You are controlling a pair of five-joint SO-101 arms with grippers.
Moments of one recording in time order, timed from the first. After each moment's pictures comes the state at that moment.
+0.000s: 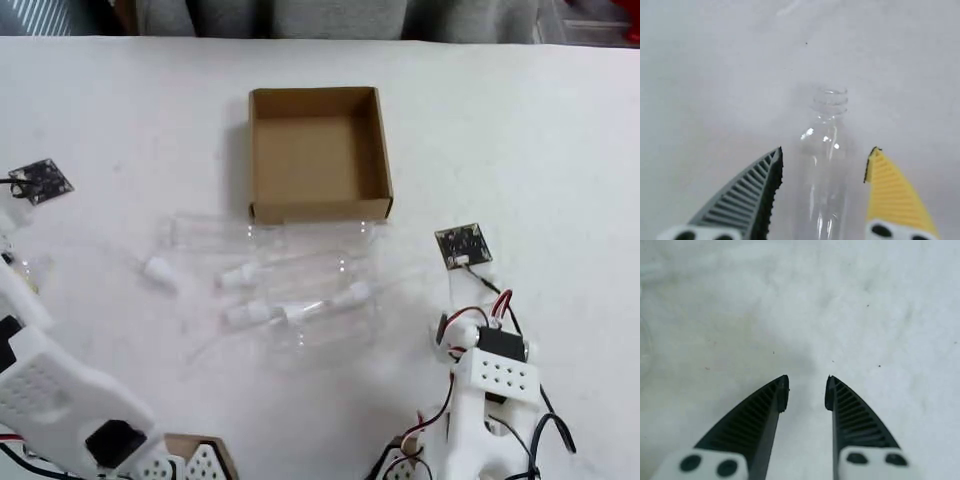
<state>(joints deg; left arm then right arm) -49.4 21.2 -5.3 71.8 -88.7 12.5 -52.6 77.9 48.9 29.1</state>
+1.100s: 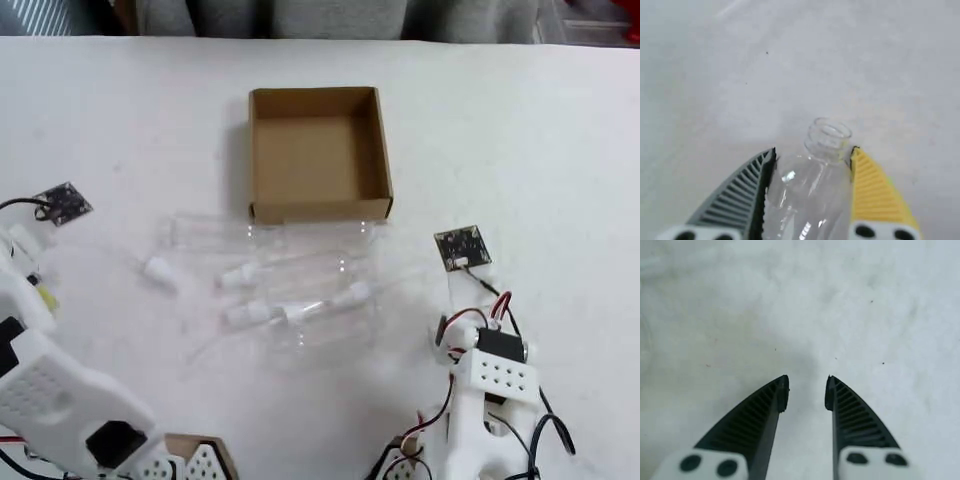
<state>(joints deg) -48.7 20.6 10.8 59.8 -84.8 12.5 -52.6 78.6 48.9 29.1</state>
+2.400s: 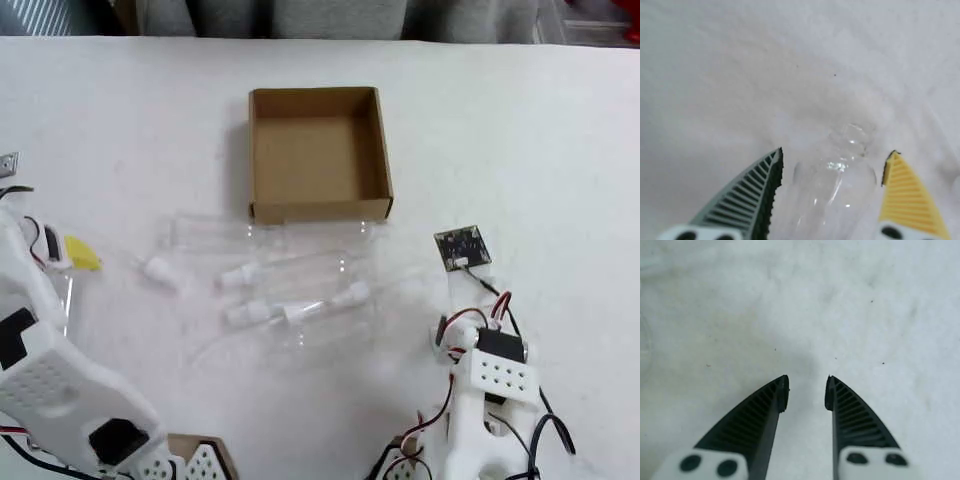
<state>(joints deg) -44.2 21.0 6.4 67.9 -15.1 12.5 -52.6 78.6 48.9 29.1</state>
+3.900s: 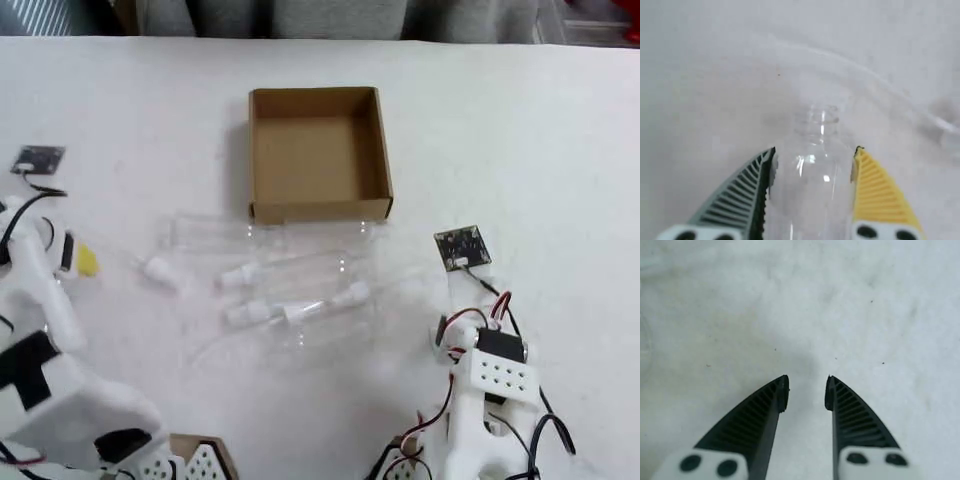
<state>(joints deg) -40.3 8.0 19.1 61.4 -30.5 12.5 -52.6 78.6 48.9 29.1</state>
